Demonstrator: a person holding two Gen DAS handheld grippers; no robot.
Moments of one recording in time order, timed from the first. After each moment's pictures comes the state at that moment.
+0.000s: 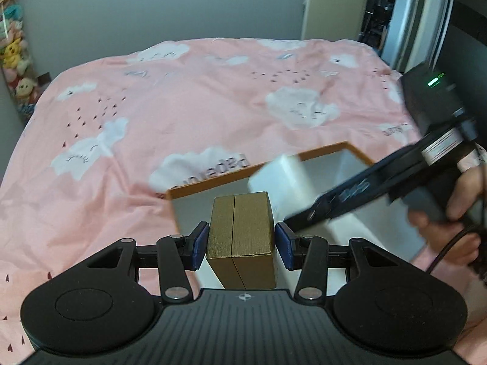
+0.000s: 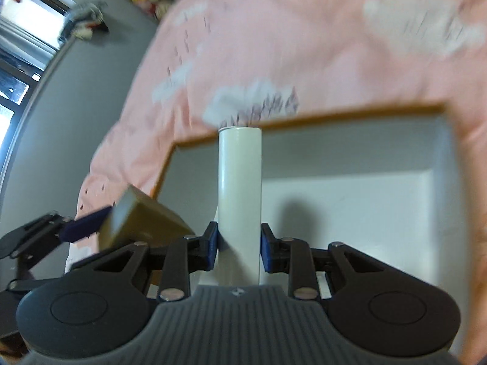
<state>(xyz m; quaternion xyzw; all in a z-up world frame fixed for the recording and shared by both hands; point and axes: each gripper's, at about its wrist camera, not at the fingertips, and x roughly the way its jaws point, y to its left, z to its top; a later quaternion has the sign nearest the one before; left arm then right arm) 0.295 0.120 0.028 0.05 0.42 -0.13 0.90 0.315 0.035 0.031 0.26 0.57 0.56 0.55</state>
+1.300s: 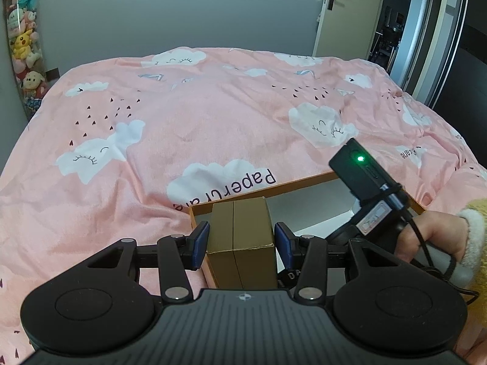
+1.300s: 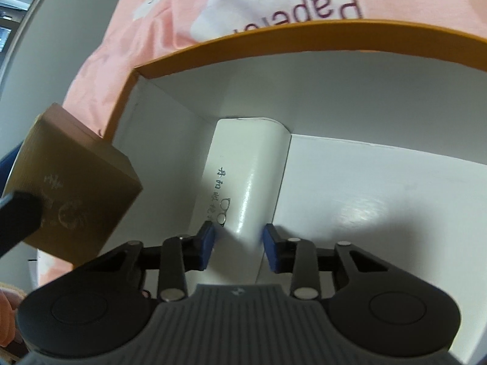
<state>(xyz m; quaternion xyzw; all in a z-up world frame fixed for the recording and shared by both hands) 0.314 0.158 0.018 0.02 0.40 -0.13 0.91 0.321 0.125 -0.002 0.22 0.63 0.62 0.42</state>
